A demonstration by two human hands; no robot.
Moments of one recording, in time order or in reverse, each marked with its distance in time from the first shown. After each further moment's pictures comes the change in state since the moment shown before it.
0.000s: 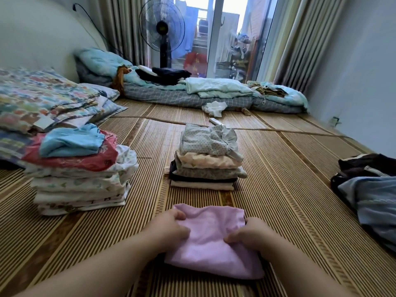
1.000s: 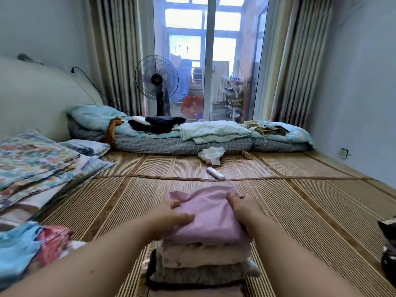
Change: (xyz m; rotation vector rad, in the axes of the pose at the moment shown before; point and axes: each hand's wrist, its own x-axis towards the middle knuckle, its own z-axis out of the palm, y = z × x) left_hand 0.186 0.133 -0.110 -0.071 0.057 0.156; right_hand 0.181 -0.176 -0.107 0.346 0.371 -0.286
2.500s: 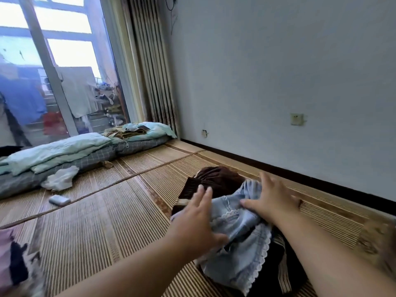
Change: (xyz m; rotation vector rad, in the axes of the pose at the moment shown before) left_hand -0.110 0.247 0.429 0.688 -0.207 0.903; right_hand -0.118 0.232 -0.480 -0.695 0.540 0.215
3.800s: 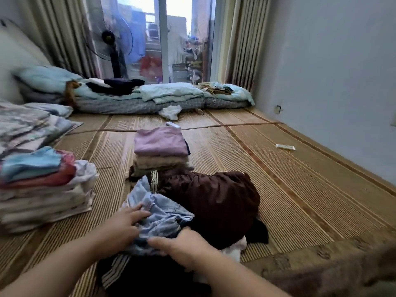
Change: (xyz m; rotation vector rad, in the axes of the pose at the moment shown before) left_hand -0.471 -0.159 -0.102 -0.285 -0.157 -0.630; right_hand -0.448 -0.241 0.096 0.397 -1.017 -0.254
